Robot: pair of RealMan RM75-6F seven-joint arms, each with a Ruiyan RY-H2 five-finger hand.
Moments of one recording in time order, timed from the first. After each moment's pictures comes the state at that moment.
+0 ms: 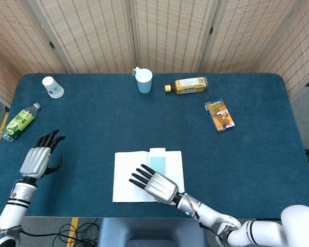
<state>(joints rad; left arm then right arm) -0.43 -1.16 -0.09 -1.70 1.21 1.18 0.11 0.68 -1.72 0.07 -1.49 -1.70 0.88 -0.43</state>
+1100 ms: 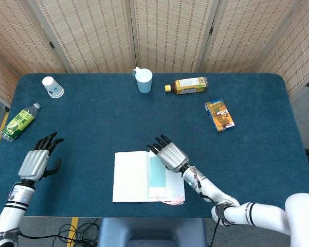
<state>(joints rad) -0.40 -1.17 -0.10 -1.68 1.24 1.17 0.07 0.81 -1.64 0.21 -1.45 -1.19 0.76 -0.63</state>
